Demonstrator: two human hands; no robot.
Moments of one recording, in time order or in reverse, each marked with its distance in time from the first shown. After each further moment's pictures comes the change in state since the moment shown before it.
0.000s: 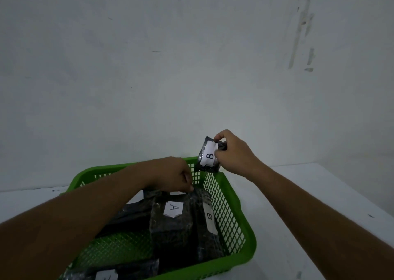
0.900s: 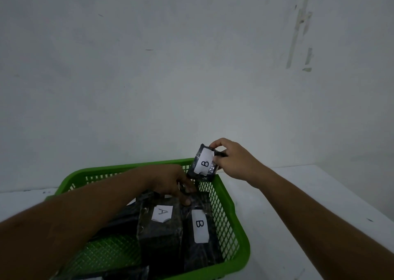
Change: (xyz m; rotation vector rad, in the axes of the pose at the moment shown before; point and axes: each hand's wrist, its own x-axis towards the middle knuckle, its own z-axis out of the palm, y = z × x) left_hand 0.033 -0.013 0.015 -0.097 -0.137 0.021; right_hand 0.004 0.021 -0.007 0.036 -0.139 0.048
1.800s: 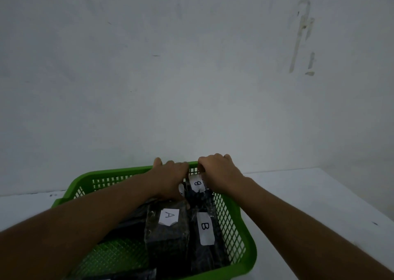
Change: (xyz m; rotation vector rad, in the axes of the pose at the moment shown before) left_hand -0.002 -0.012 0.011 0.433 0.323 -0.098; right_hand 0.016 -0.002 0.053 -0.818 0.066 -0.320
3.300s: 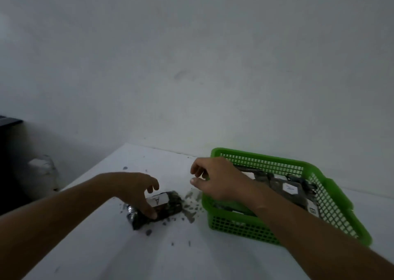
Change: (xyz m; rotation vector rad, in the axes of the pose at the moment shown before) left_hand -0.365 -0.143 -0.003 -0.293 -0.407 -0.565; right_hand -0.068 -0.284 -0.064 0.490 -0.195 -0.474
